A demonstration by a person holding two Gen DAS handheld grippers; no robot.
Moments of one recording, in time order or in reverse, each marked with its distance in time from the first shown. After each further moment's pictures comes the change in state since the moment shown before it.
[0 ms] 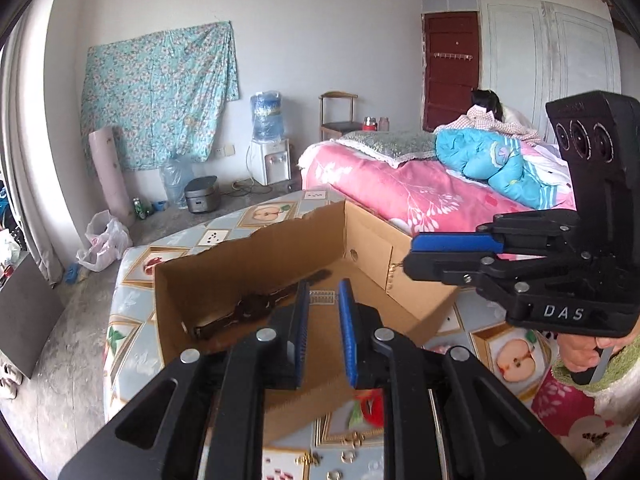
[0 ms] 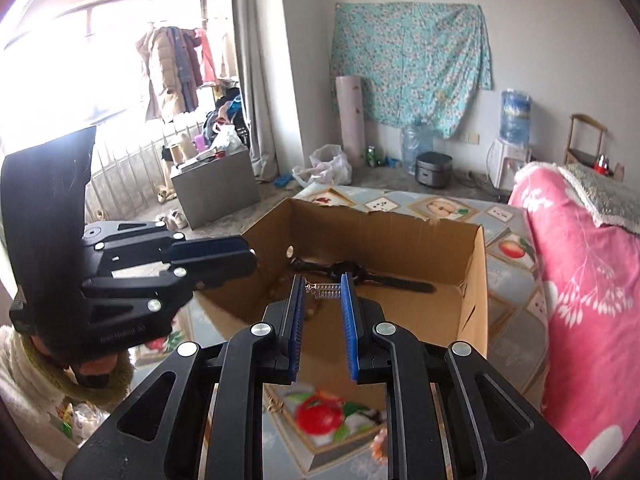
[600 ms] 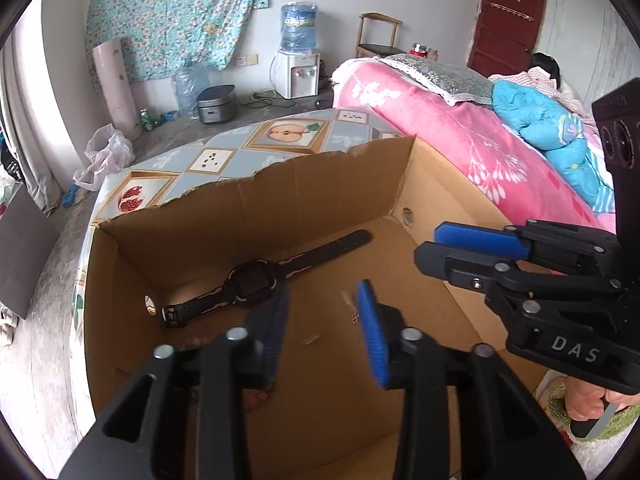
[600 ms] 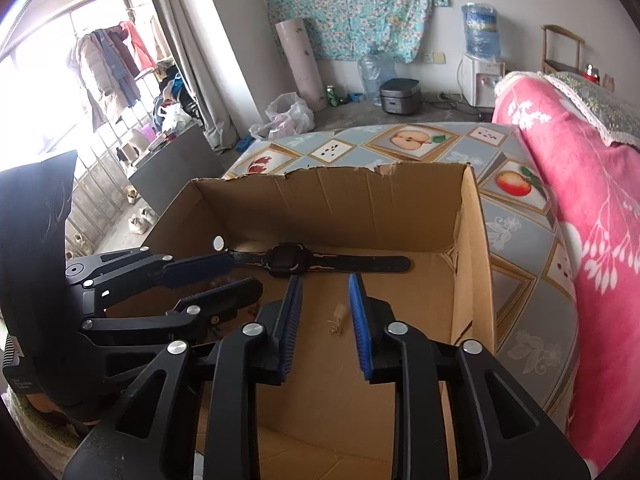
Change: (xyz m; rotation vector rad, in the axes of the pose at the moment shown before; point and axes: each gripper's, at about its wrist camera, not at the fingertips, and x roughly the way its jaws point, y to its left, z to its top) left arm 0.127 0.034 0.017 -0.146 0.300 0.051; right arm 0.087 -0.062 0.008 0.209 0.200 -0.059
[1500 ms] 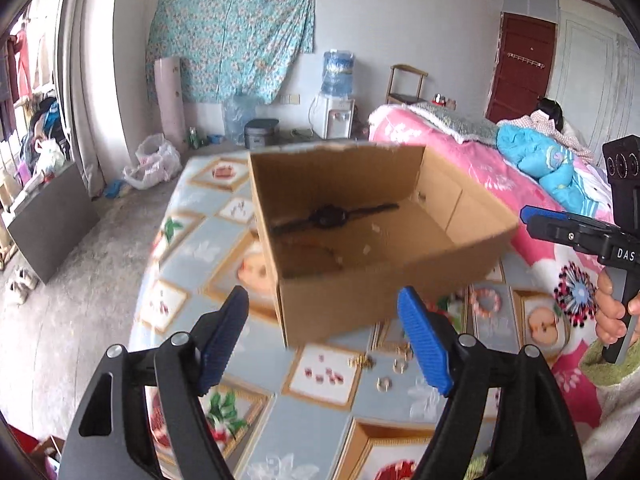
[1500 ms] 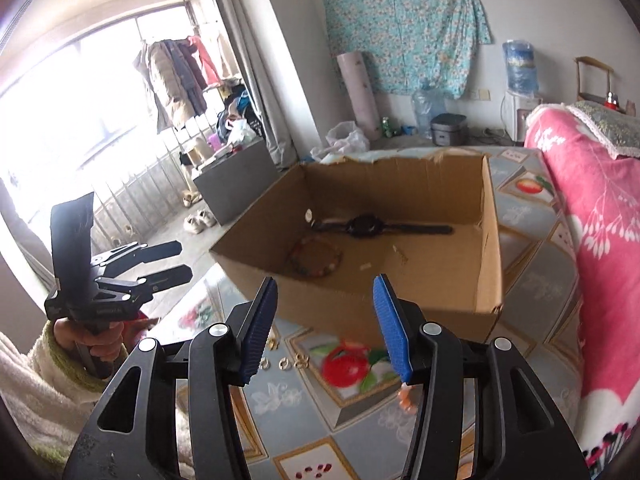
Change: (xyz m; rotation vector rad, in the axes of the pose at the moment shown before) left arm -0.142 0.046 -0.149 -0.097 -0.170 0.060; right arm -0.088 0.033 -0.088 -0.079 -0.145 0.192
